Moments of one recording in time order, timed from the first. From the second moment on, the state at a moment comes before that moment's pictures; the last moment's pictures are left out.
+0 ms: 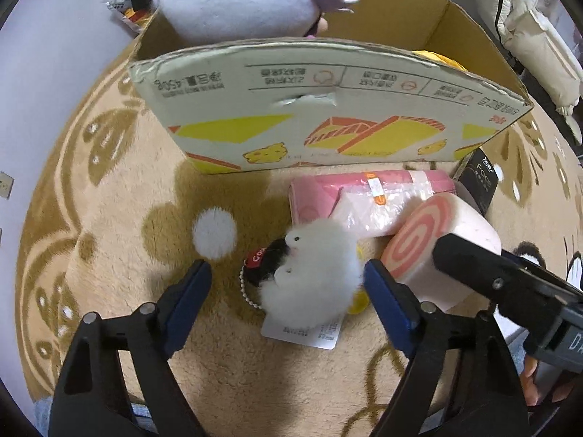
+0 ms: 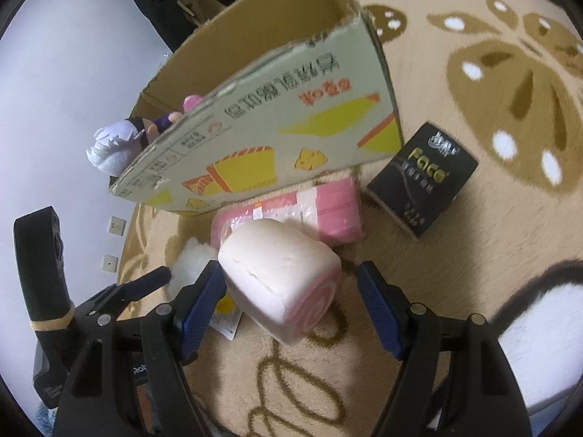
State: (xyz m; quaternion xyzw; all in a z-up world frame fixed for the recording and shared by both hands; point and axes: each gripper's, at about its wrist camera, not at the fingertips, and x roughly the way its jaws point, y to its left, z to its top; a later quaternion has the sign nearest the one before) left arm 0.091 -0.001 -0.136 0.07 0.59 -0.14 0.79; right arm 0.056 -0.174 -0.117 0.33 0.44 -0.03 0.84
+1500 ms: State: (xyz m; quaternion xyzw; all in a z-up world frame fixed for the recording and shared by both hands) left arm 0.068 0.011 -0.036 0.08 0.46 -0.13 0.87; right arm 0.035 -0.150 -0.043 0.20 0.36 -0.06 0.91
